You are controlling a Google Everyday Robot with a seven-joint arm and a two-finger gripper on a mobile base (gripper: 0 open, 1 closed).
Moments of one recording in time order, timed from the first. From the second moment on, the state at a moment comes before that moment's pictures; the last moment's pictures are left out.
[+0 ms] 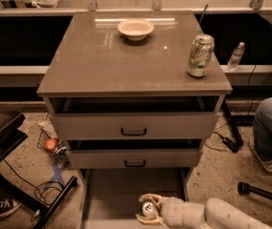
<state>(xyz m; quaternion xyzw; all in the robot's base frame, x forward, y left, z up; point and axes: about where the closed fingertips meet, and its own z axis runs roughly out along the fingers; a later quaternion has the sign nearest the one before) 0.402 -0.030 0.437 -0.51 0.60 0.35 0.51</state>
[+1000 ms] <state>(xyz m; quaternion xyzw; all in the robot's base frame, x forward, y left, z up) 0.341 -0.048 0.550 -0.47 0.62 0.34 0.53</state>
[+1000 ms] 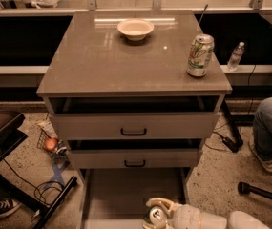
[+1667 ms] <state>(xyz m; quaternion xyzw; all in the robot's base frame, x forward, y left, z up) 0.442 -0.049 0.703 -0.42 0.71 0.29 0.49</state>
